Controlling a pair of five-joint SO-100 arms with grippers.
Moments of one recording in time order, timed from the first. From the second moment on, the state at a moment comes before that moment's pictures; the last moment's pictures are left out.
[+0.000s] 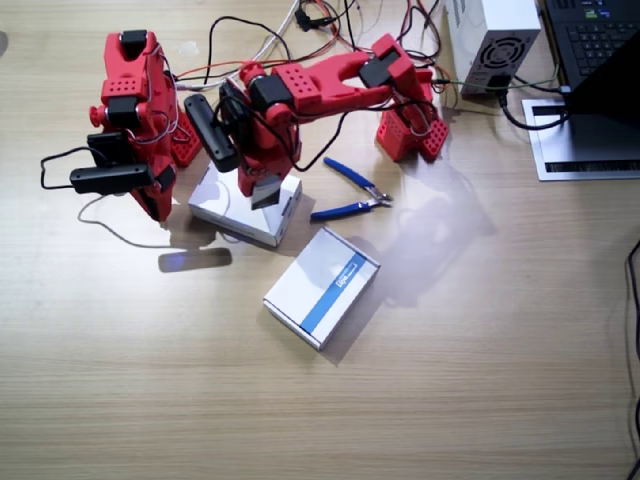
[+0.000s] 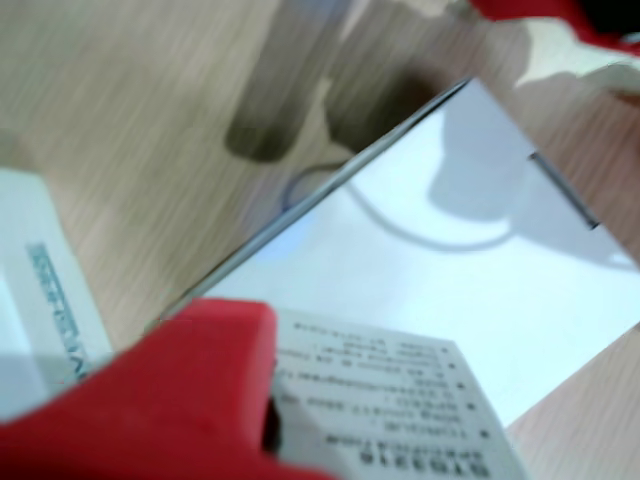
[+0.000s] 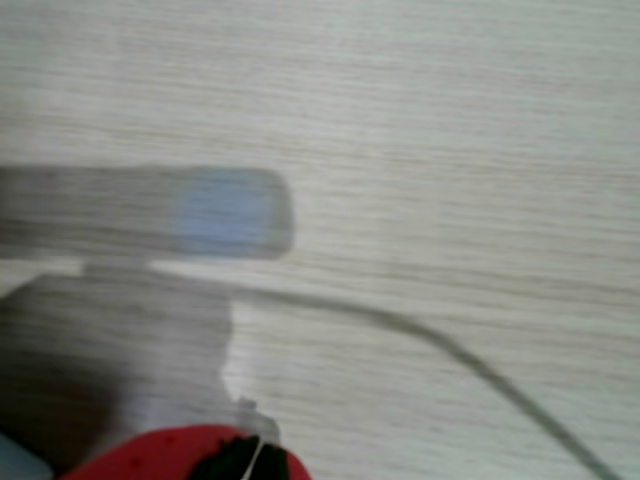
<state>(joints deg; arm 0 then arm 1) 63.1 66.4 47.6 94.3 0.6 -7.6 179.9 164.3 82.4 -68.3</state>
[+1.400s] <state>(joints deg) 22.7 123.9 101.9 78.0 27.9 -7.6 179.9 164.3 82.4 -68.3</state>
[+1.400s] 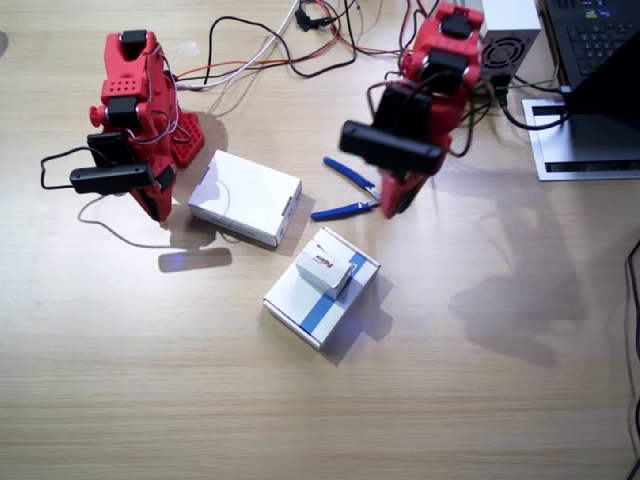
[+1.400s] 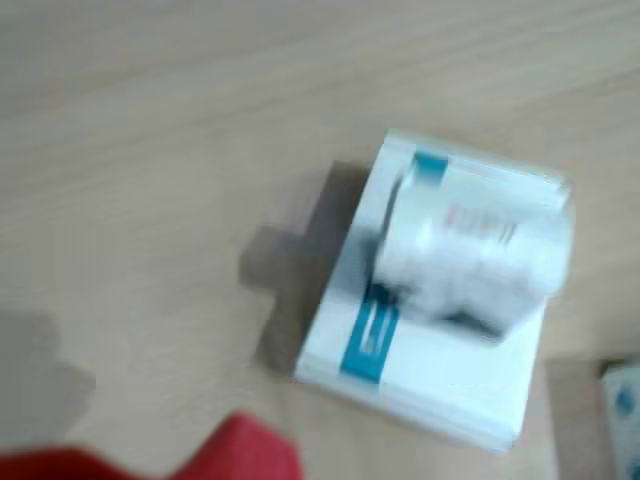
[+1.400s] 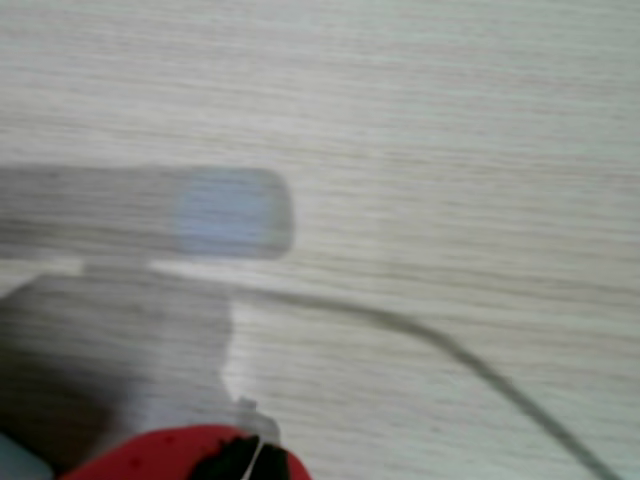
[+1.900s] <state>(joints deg) 13.0 142.8 156.3 54.2 38.4 -7.6 179.9 164.3 82.4 -68.3</state>
